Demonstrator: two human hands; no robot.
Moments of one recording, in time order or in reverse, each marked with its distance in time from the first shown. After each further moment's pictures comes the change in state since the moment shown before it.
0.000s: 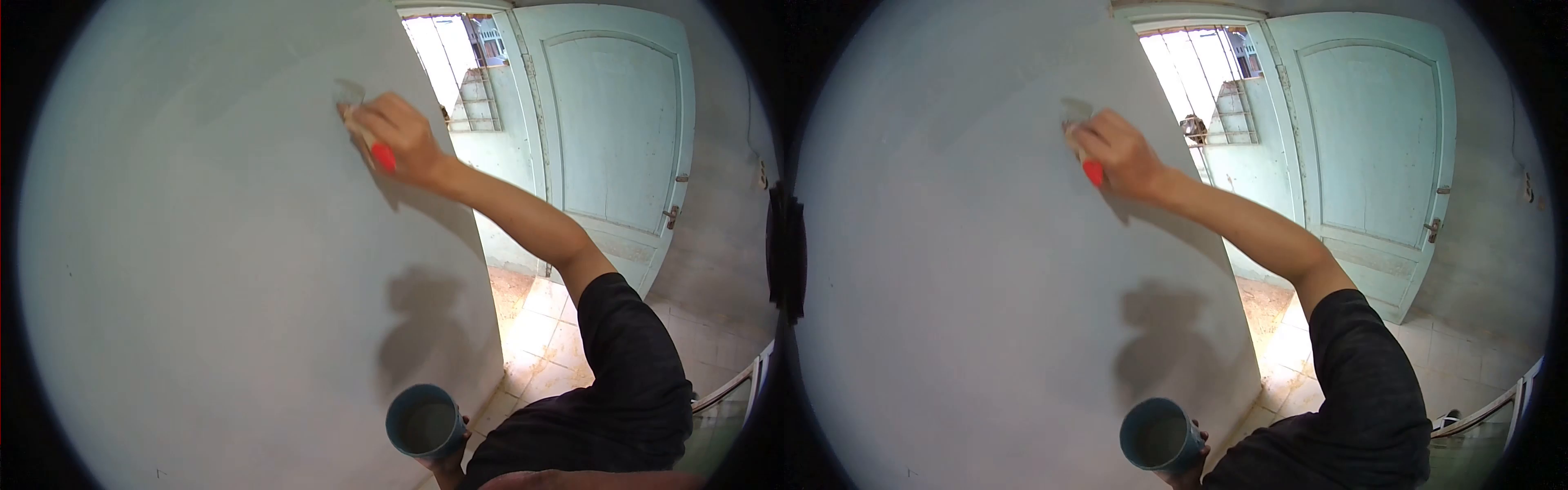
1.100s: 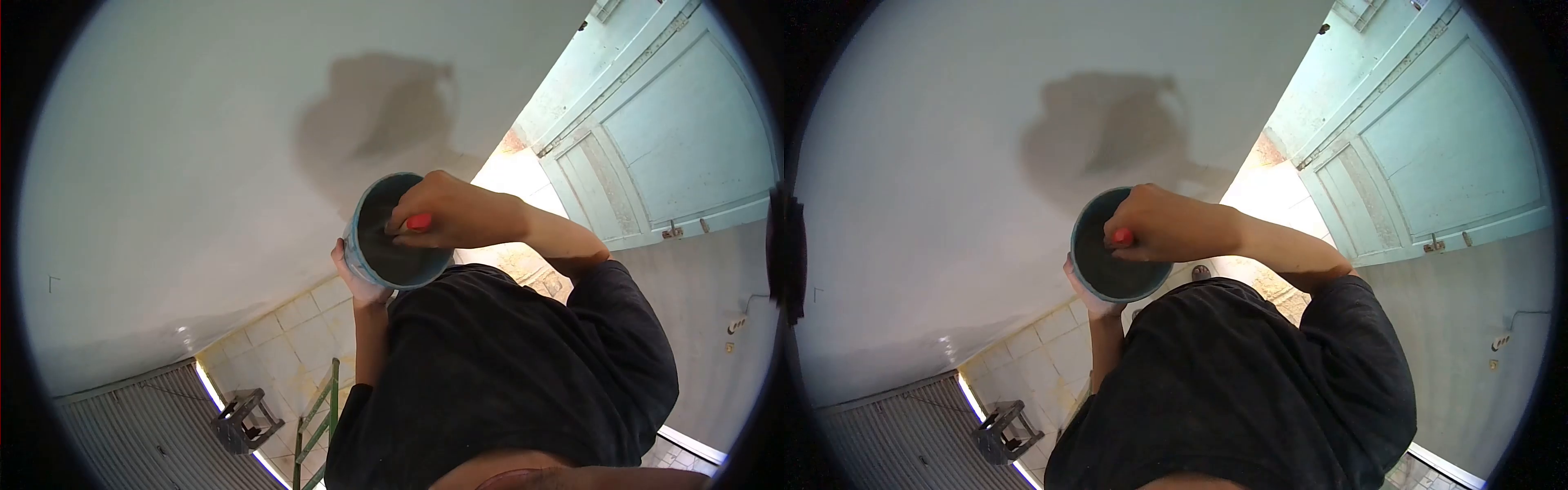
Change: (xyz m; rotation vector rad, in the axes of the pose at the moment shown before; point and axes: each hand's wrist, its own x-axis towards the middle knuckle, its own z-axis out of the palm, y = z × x) left_hand -0.008 0.012 -0.044 -0.120 0.390 -0.022; right_hand -0.102 -0.260 -0.131 1.397 -1.418 0.727
